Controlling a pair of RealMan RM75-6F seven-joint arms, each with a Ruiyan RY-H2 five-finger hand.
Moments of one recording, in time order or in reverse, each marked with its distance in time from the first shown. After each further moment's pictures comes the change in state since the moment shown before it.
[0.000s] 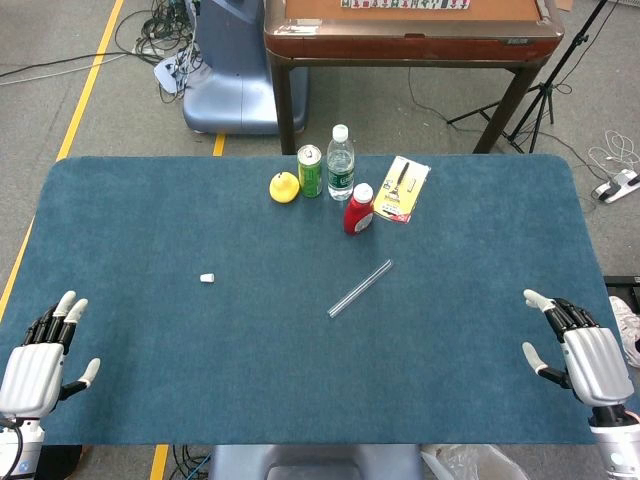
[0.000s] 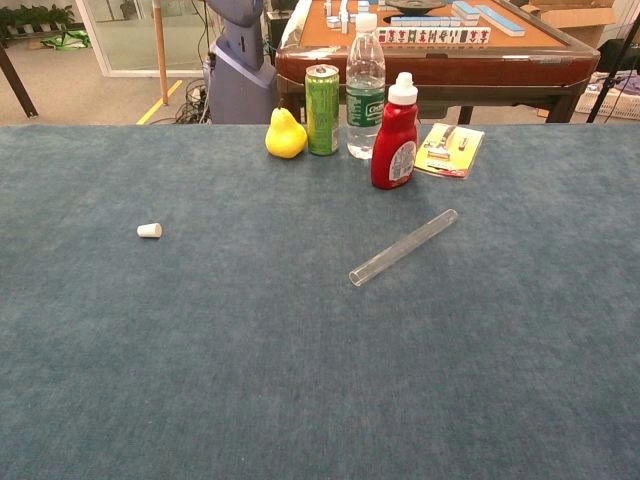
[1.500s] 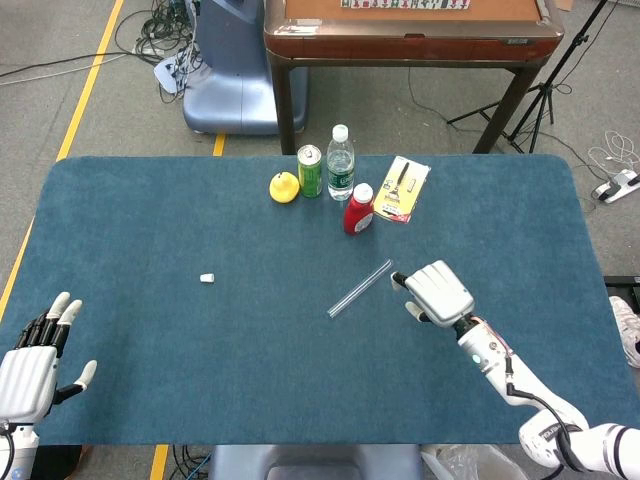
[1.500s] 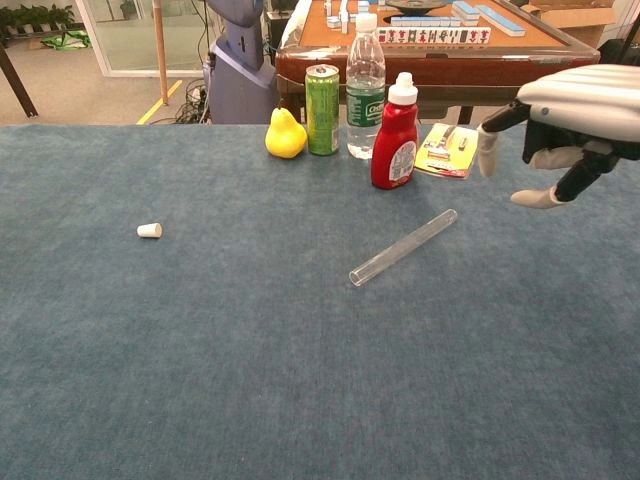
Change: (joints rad) left arm 0.032 0.031 -0.007 -0.049 0.026 0.019 -0.014; right arm 0.510 -0.216 0.176 0.072 0.199 -0.602 -0.418
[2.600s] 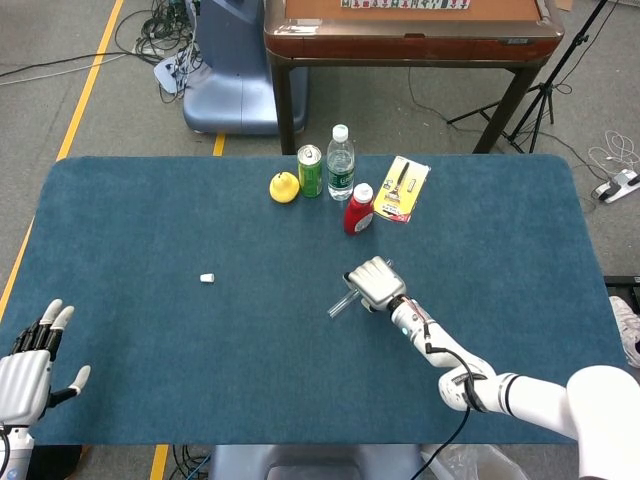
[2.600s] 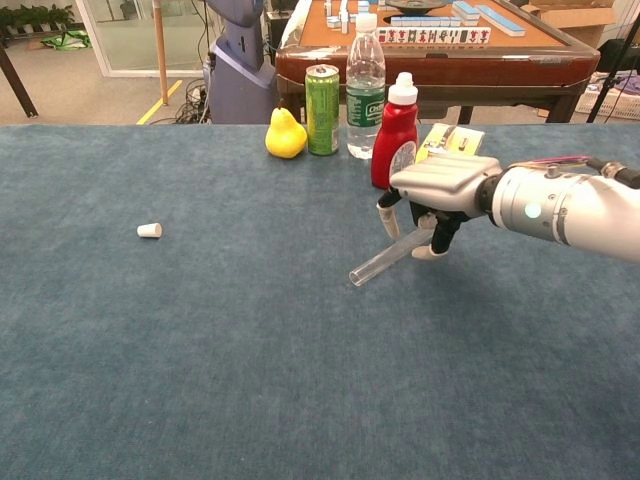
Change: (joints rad) left arm 0.014 -0.009 -0.001 0.046 -0.055 -0.031 -0.054; right arm 0.281 -0.369 -0.012 0.431 0.250 -0.234 -0.098
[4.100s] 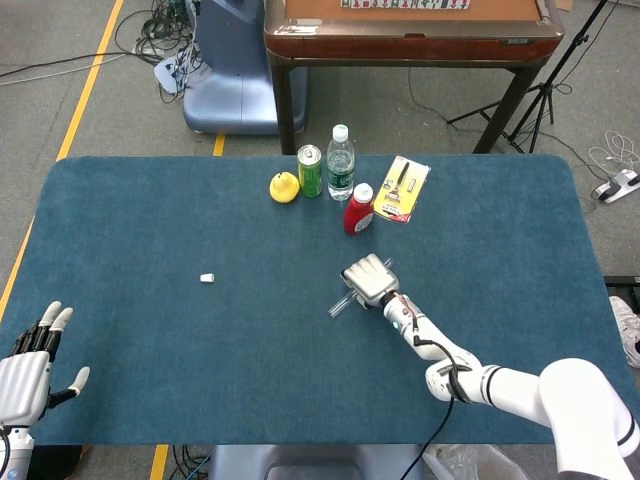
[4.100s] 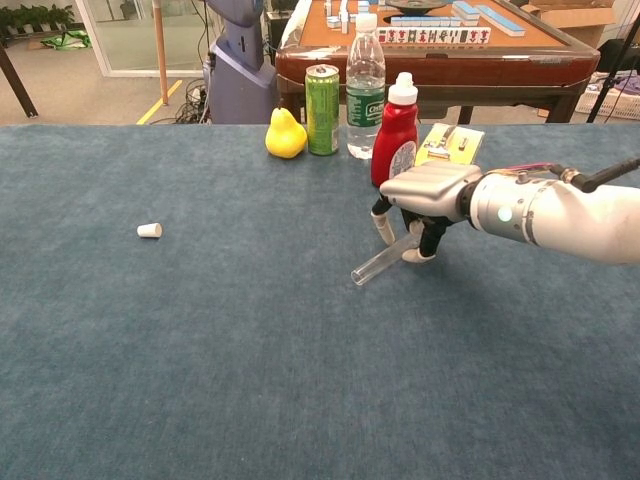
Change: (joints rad) left arm 0.004 -0.011 -0.003 0.015 -0.014 -0.009 -0.009; right arm 0.076 -0.063 -0.038 0.106 0.091 -0.022 -0.005
